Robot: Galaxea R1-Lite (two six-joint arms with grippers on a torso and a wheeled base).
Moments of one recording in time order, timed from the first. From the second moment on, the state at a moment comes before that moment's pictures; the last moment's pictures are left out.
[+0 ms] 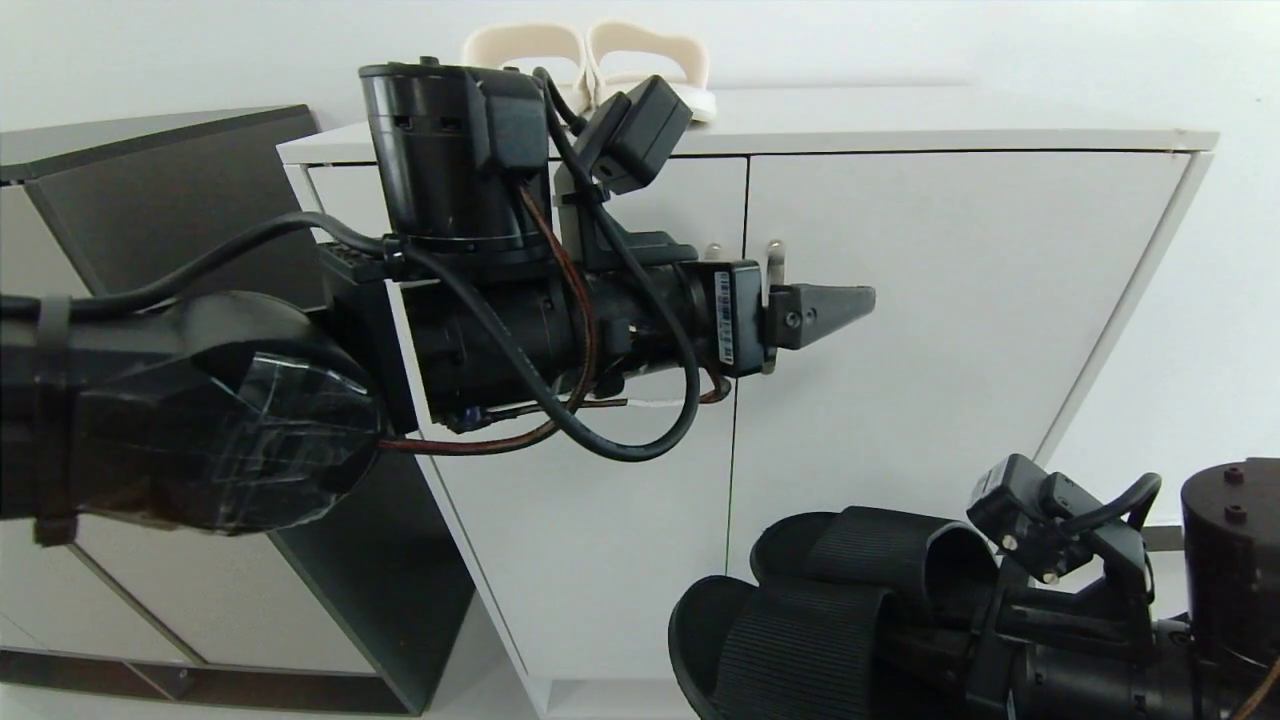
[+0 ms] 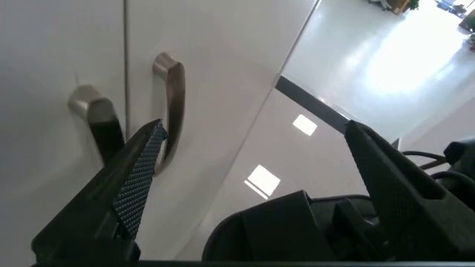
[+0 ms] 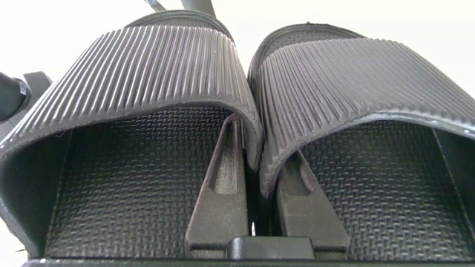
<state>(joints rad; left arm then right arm) -0.76 1.72 -1.29 -0.41 -0.27 -0.18 0.83 1.38 -0.49 -0.51 0.09 0.06</state>
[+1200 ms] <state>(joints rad) -0.84 1.73 -1.26 -0.40 -0.26 -0.19 0.85 1.30 -0.37 -0.51 0.27 -0.06</state>
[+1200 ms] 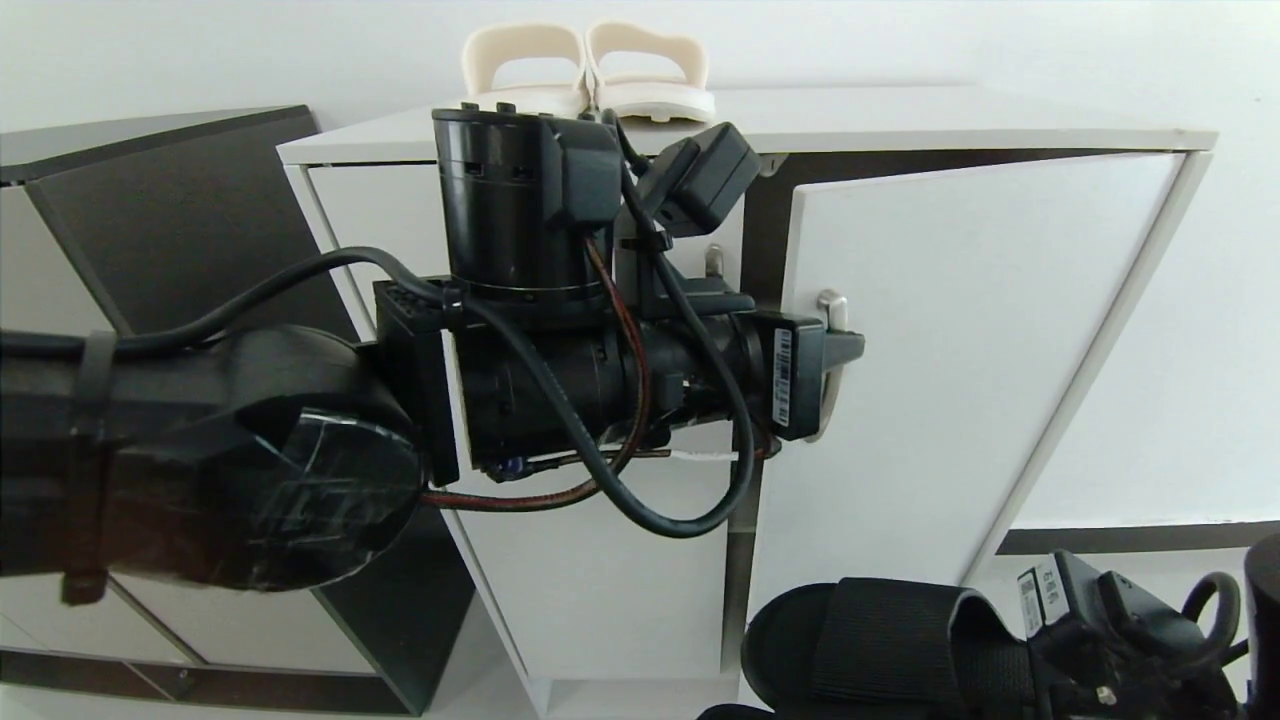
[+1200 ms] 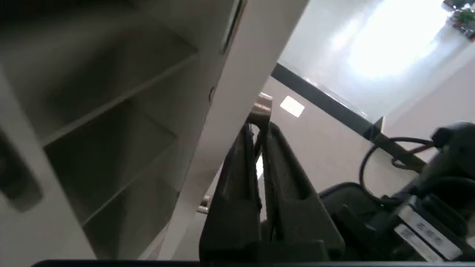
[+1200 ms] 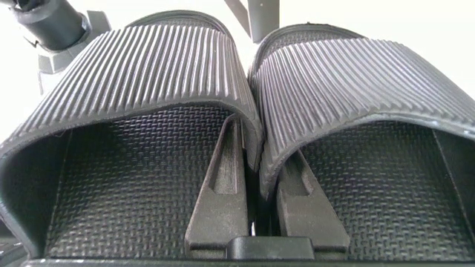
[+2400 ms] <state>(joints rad) -0.78 1.69 -1.23 -0.53 -0.24 -0.26 0.87 1.32 -0.37 -0.47 0.27 -0.06</state>
